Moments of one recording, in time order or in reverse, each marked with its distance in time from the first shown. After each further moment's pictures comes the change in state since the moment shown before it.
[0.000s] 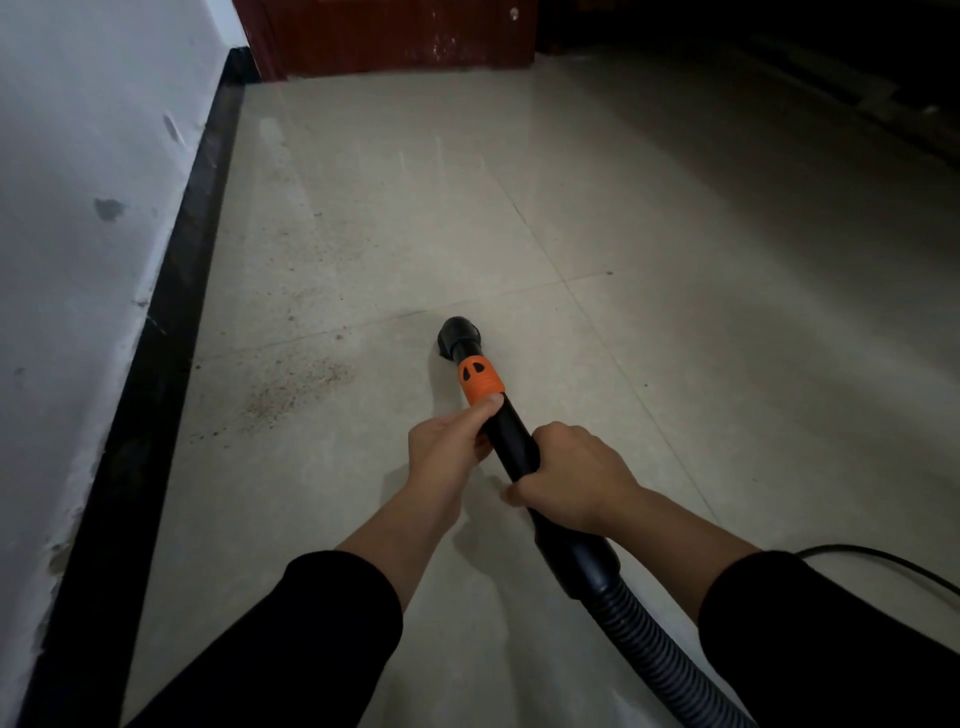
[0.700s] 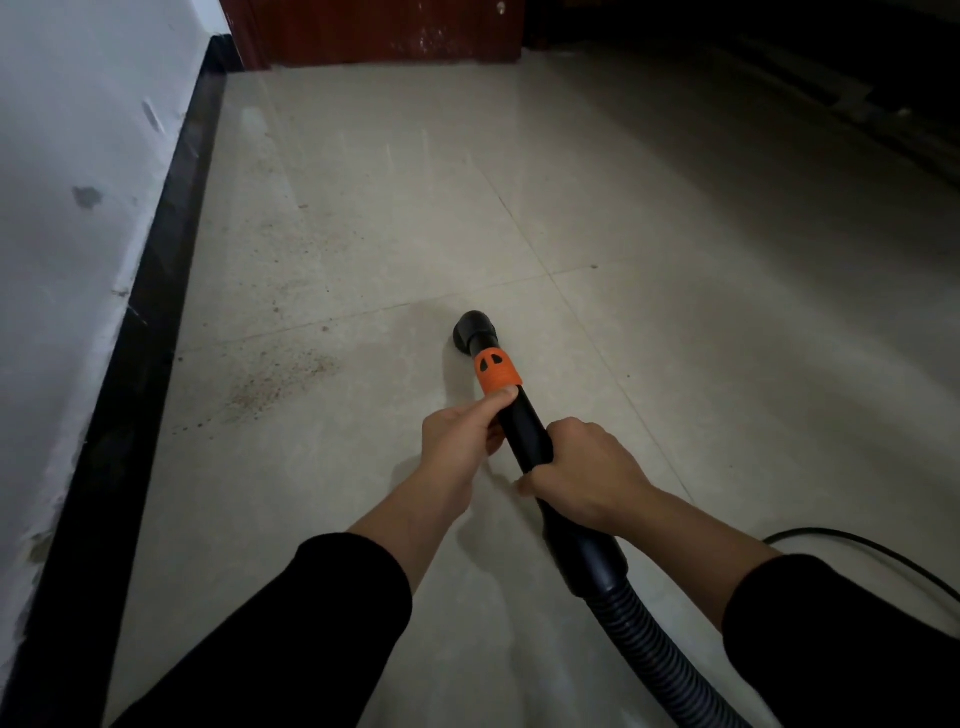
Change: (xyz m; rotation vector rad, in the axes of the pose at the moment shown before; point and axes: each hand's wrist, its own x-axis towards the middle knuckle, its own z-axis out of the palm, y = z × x) left_hand -0.007 -0.006 0.018 -0.014 -0.073 -0.065; right_hand -0.015 0.015 -0.004 0.045 0.041 0.064
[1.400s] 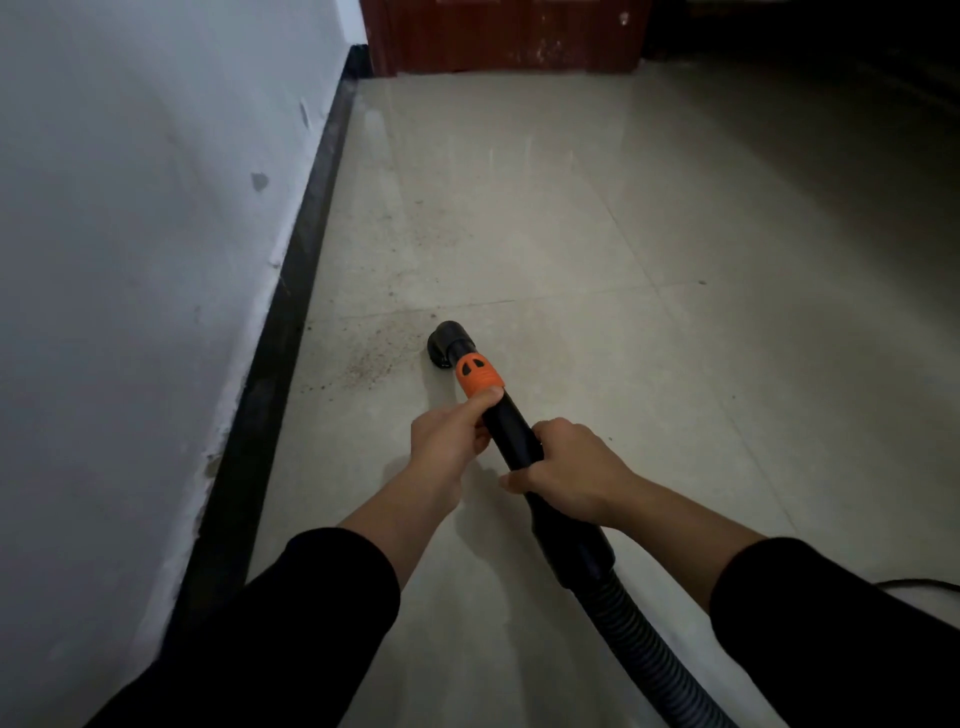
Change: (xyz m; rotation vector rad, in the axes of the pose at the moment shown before) left_hand -0.017 0.032 -0.094 -0.054 0.256 0.058; right_hand 0.007 -0.076 0.045 0.062 -0.174 -0.199
